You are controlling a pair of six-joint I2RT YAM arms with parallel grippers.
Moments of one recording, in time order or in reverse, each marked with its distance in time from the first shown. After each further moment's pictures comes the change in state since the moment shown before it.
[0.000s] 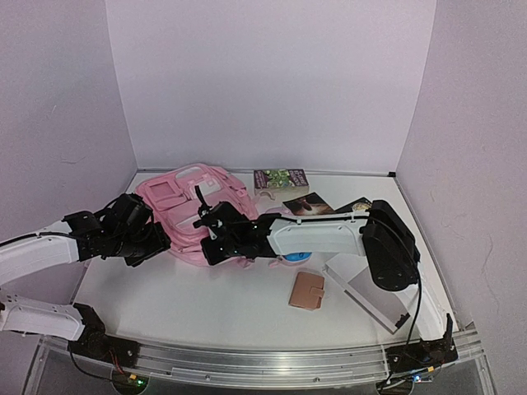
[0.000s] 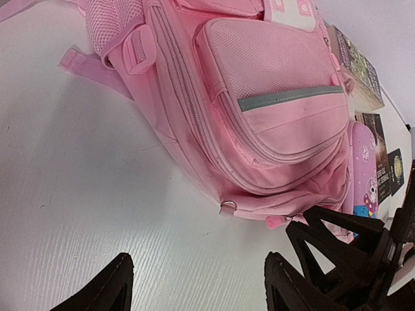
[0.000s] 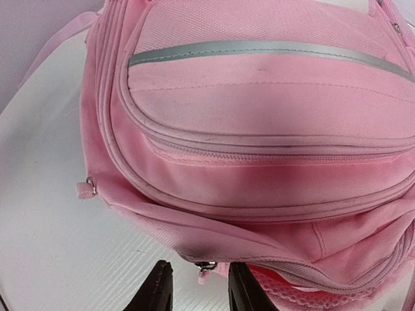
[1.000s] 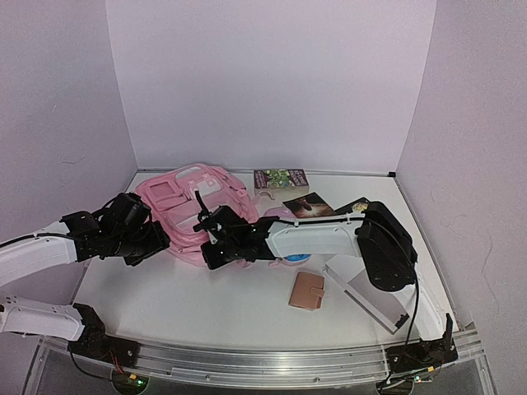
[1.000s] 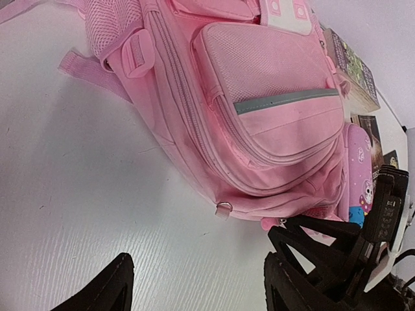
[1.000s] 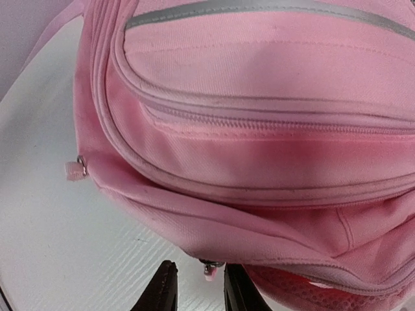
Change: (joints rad) left arm 0.002 -0.015 0.000 0.000 0.000 -0.001; right arm -0.004 0.020 -0.011 -0.001 -0.058 0.022
